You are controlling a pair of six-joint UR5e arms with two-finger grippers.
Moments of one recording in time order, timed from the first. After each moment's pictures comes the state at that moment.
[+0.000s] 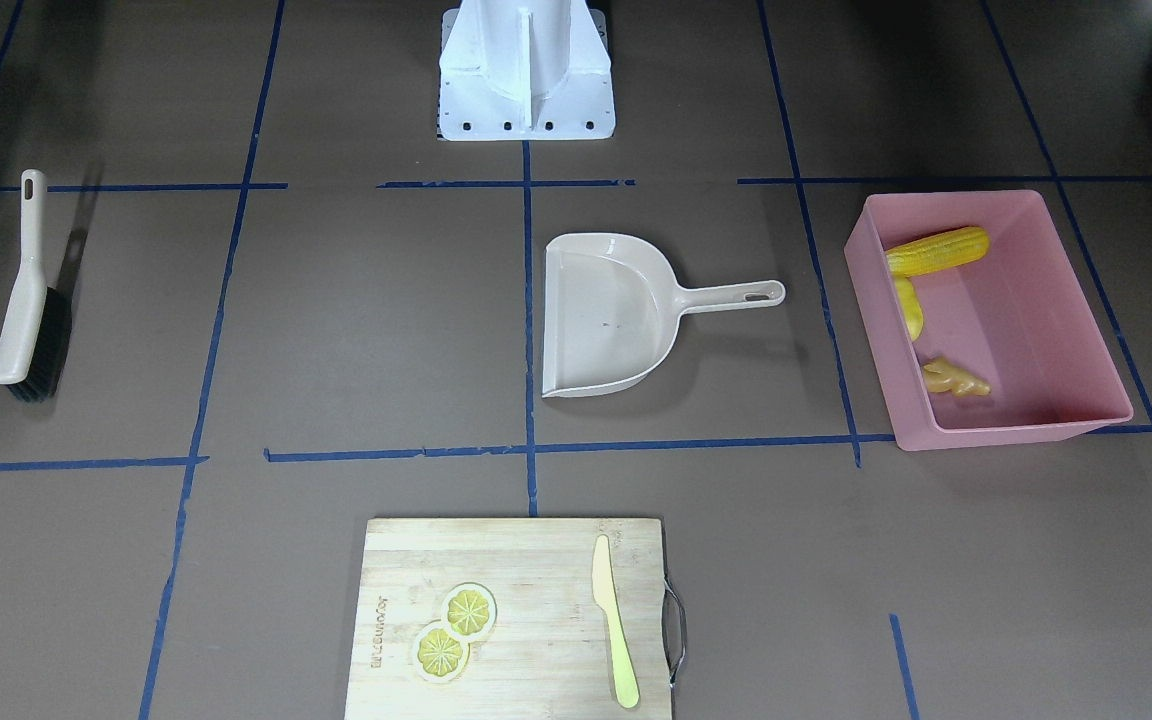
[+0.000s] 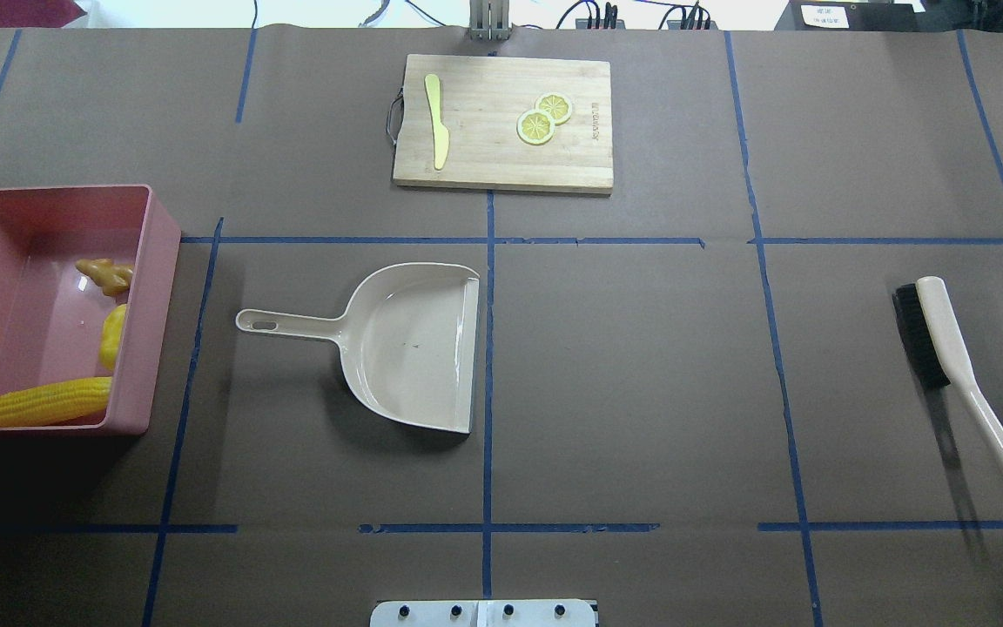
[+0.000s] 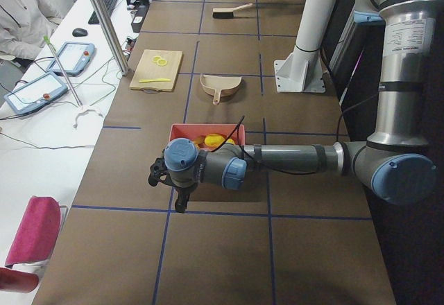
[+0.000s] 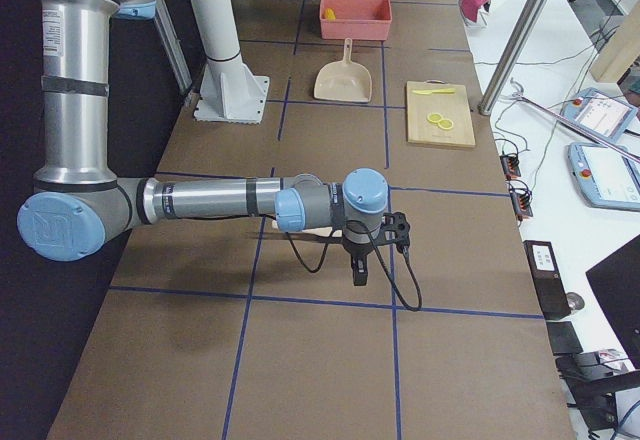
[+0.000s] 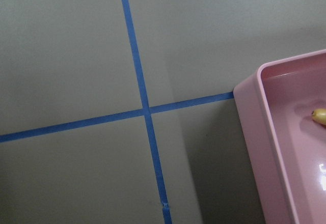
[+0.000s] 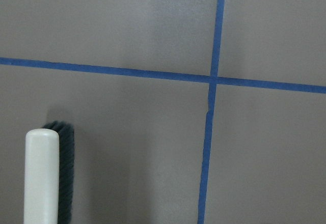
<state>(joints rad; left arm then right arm) -1.52 -1.54 -1.55 -1.81 -2.43 0.00 1.47 -1.63 1.72 -1.50 2.35 0.09</state>
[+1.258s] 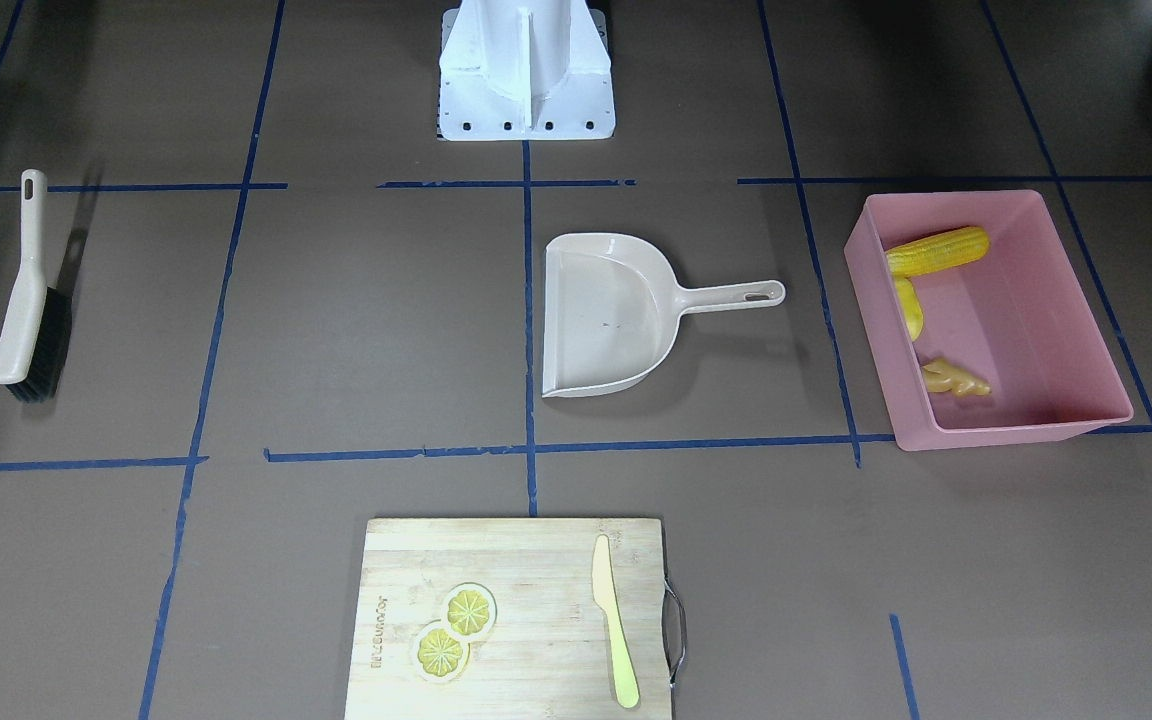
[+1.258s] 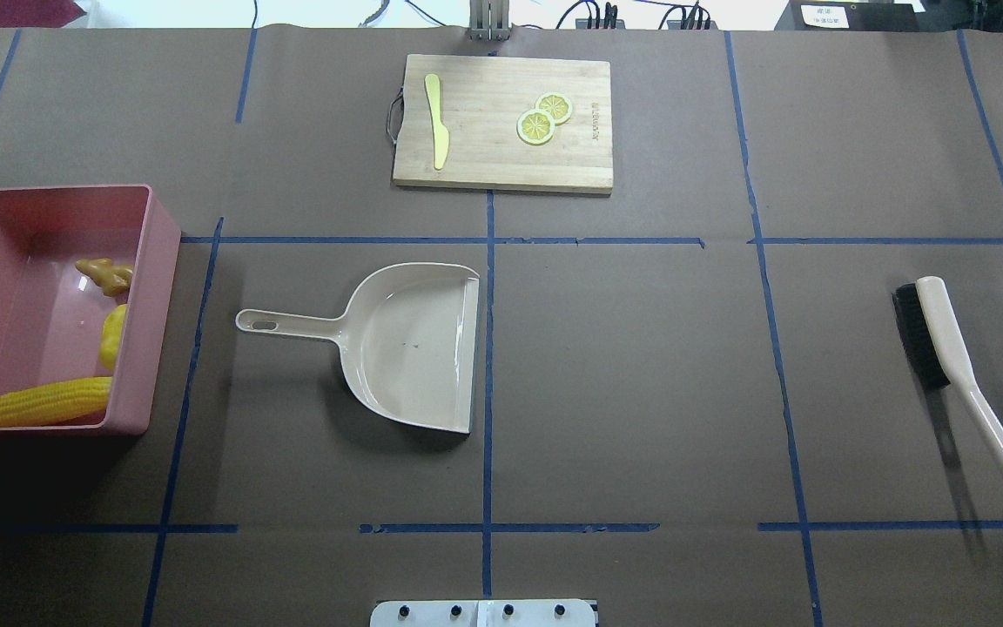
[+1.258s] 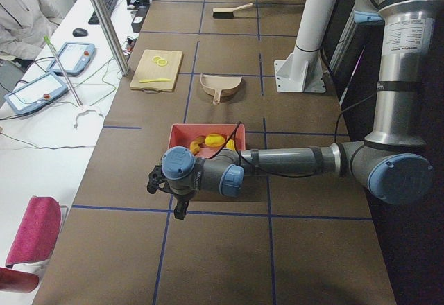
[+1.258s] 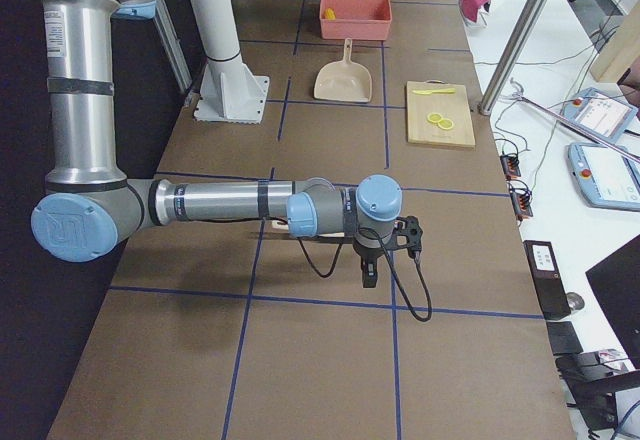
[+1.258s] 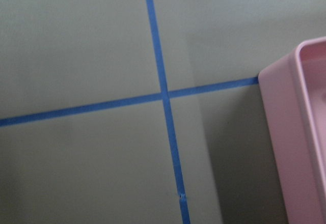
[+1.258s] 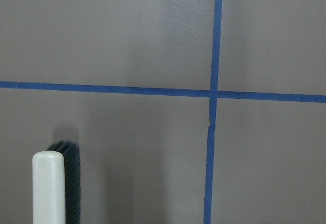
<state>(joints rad) -1.52 -1.60 -1.49 -1.83 -2.43 0.01 1.51 -1.60 1.65 -1.50 2.40 0.09</state>
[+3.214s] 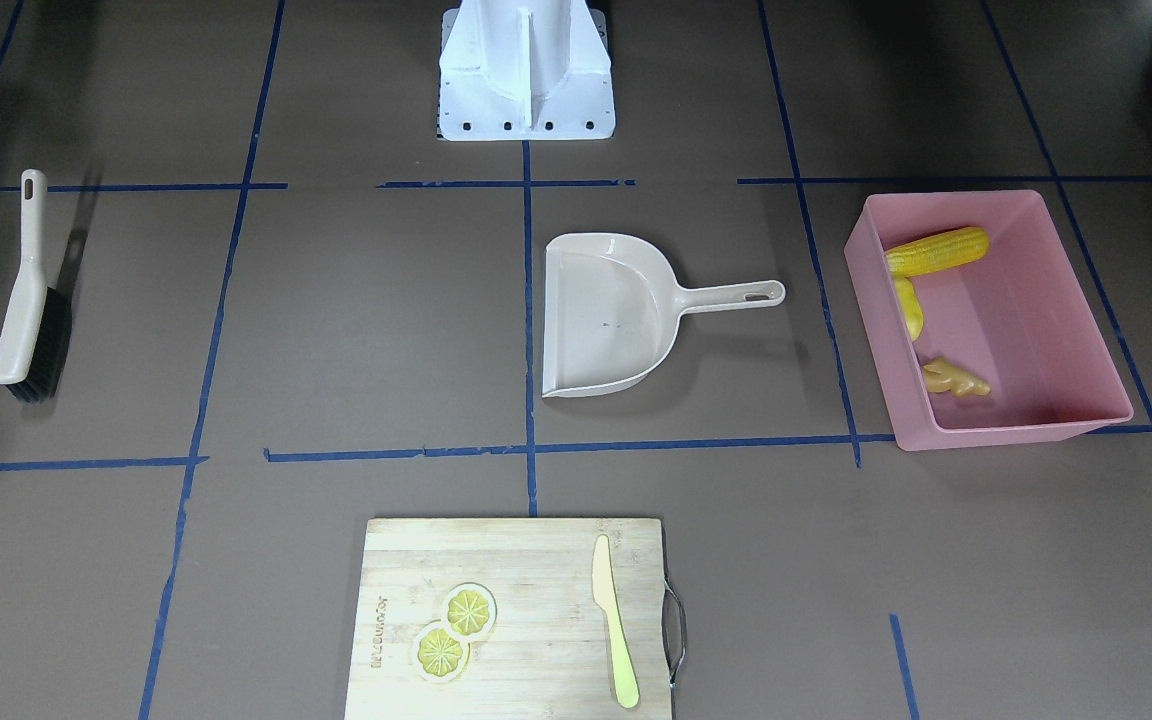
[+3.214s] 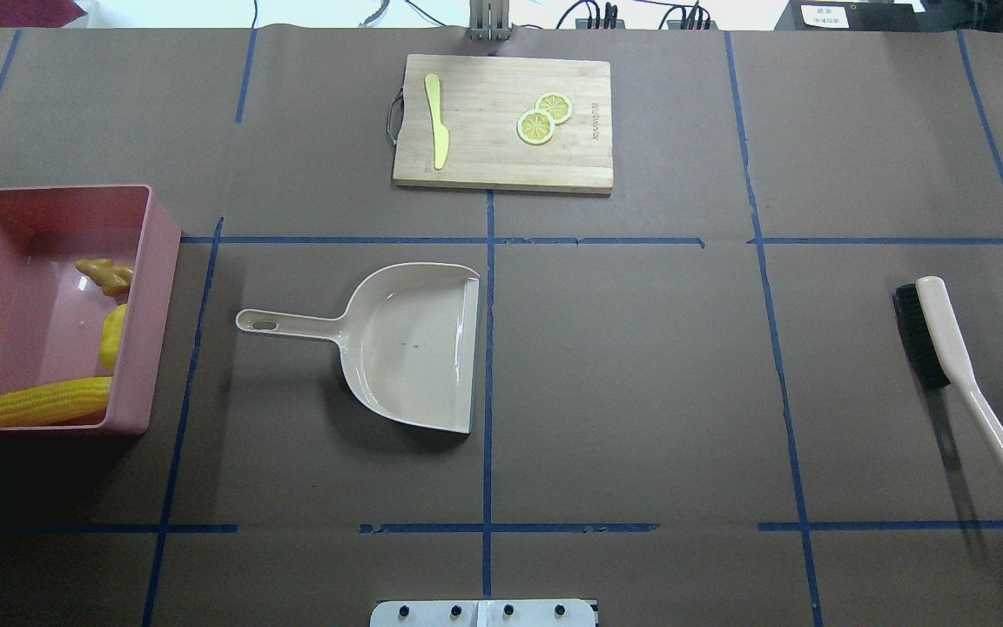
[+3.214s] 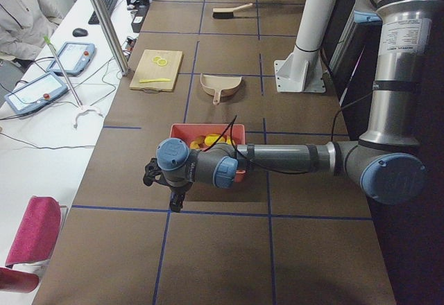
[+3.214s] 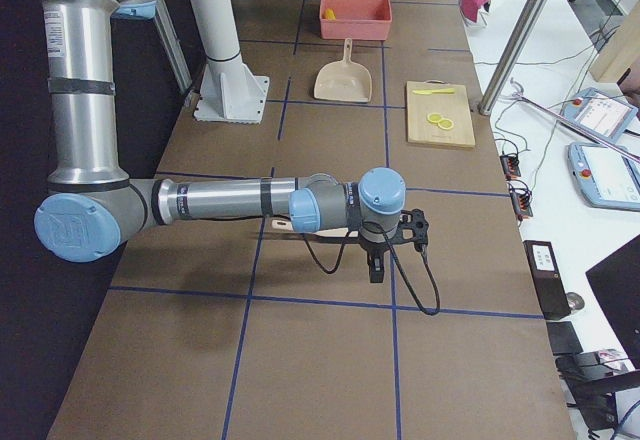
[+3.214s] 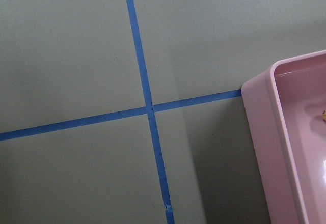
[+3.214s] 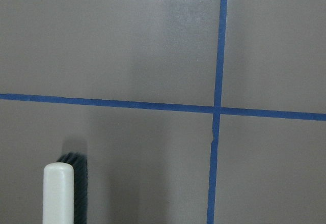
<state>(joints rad) -1.50 -1.60 -1.50 -1.79 -2.43 0.01 1.52 -1.57 1.66 -1.49 2.40 0.10</state>
